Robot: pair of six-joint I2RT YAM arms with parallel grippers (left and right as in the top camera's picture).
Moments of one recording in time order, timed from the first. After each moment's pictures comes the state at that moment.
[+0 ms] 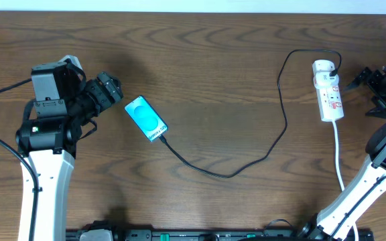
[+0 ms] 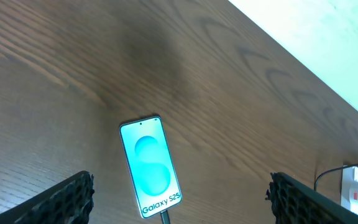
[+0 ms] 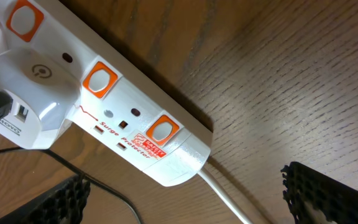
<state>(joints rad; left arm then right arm) 0.10 1.21 1.14 -0.73 0.23 -0.51 -0.56 2.37 2.15 -1.45 -0.29 0.21</state>
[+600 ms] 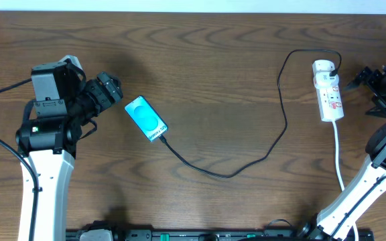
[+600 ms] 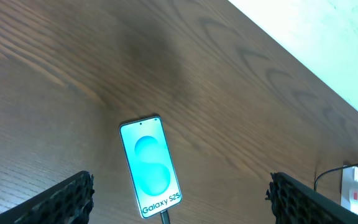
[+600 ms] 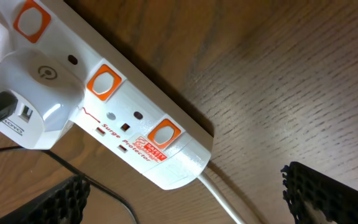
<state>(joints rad) 0.10 1.21 1.14 -0.73 0.23 -0.51 -0.56 2.37 2.15 -1.43 -0.30 0.18</state>
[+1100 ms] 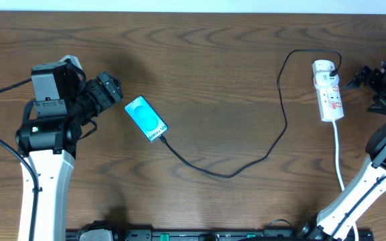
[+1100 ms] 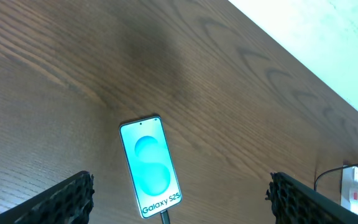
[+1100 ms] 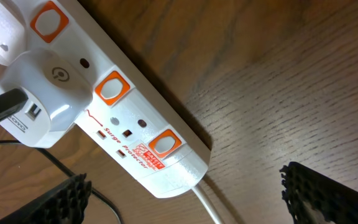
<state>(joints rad) 0.10 1.21 1.14 -0.73 0.23 -0.51 -0.56 2.37 2.15 -1.40 -0.30 0.09</state>
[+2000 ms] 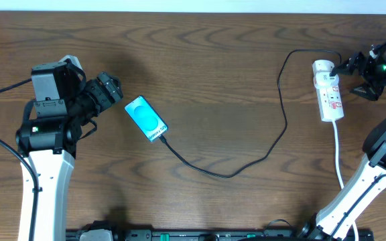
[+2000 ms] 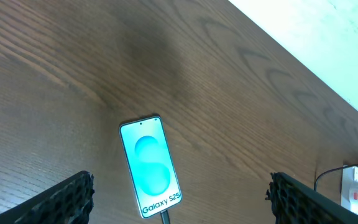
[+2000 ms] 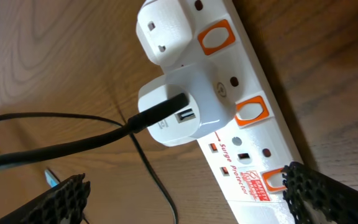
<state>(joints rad) 0.10 1.21 1.14 -0.73 0.23 -0.51 -0.53 2.37 2.15 -1.32 -0.62 -0.02</state>
